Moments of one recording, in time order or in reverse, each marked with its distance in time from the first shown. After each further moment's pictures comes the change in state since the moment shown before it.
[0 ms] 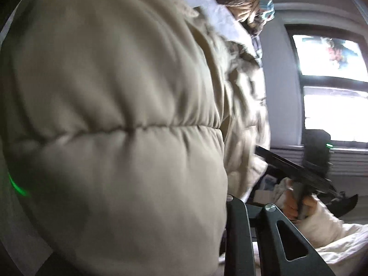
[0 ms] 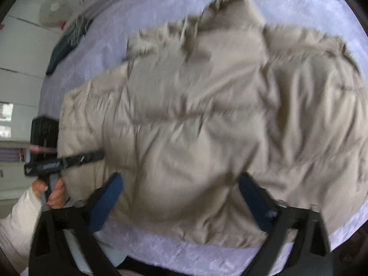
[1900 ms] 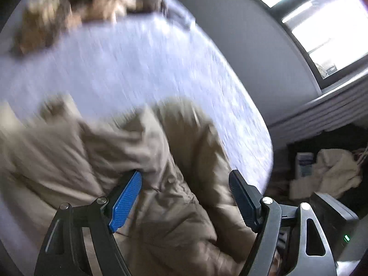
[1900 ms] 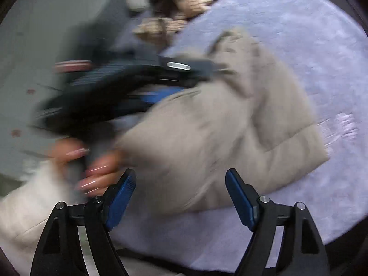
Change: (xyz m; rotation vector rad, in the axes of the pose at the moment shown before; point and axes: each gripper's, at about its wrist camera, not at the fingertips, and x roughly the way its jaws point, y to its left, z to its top) left arm 0.202 -0.363 0.041 0.560 -0.094 0.316; right arm -0.085 -0.157 -0.070 0.238 -0.291 0.146
